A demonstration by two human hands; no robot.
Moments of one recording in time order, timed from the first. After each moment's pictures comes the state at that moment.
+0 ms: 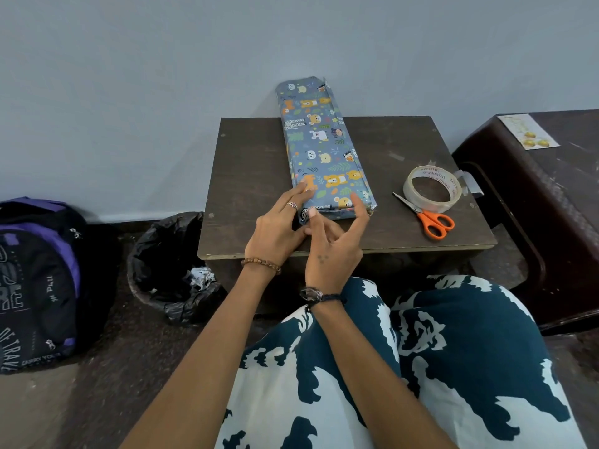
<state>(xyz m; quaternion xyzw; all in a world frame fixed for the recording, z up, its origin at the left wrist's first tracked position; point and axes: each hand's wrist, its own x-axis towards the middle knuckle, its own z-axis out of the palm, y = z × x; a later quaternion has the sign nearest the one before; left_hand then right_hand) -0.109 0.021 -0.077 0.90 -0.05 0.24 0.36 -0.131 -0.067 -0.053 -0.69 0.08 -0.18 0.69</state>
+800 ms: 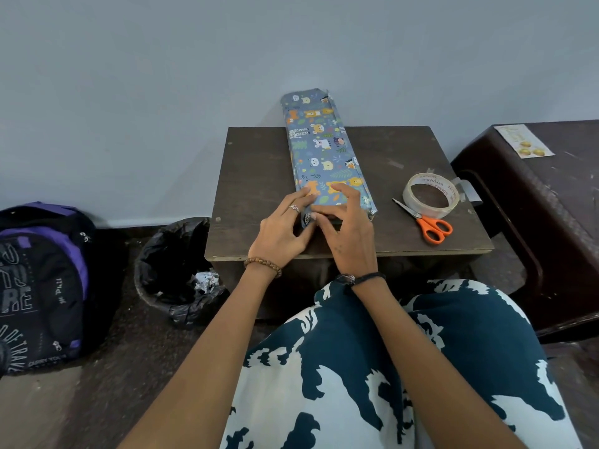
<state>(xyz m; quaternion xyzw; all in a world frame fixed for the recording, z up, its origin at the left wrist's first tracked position) -0.111 0.021 -0.072 0.89 -0.04 0.23 0.38 -0.097 -0.111 -0.037 -0.84 -0.21 -0.13 0.48</state>
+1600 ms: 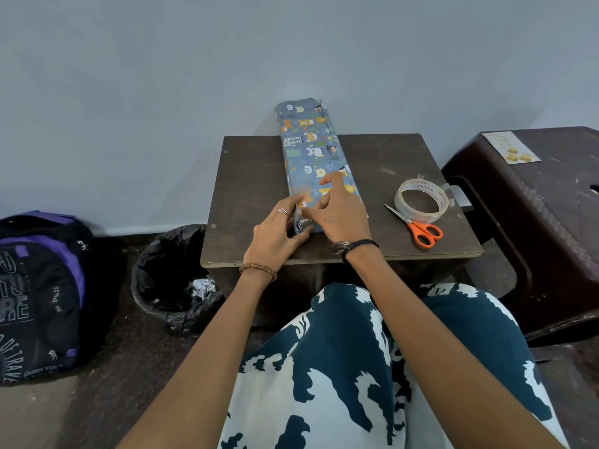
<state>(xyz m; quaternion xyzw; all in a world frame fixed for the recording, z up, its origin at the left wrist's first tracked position) -0.107 0.021 -0.071 0.89 0.00 0.19 0.40 -0.060 -0.102 -0.013 -0.90 -0.14 -0.01 0.40</state>
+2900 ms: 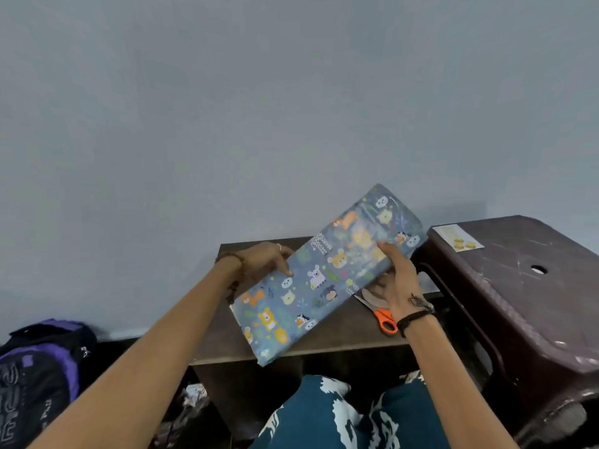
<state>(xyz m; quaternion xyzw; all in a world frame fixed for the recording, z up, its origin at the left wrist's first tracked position) -0.043 0.013 0.092 0.86 0.03 -0.22 0.47 -0.037 -0.221 0.049 -0.50 0.07 0.05 0.86</state>
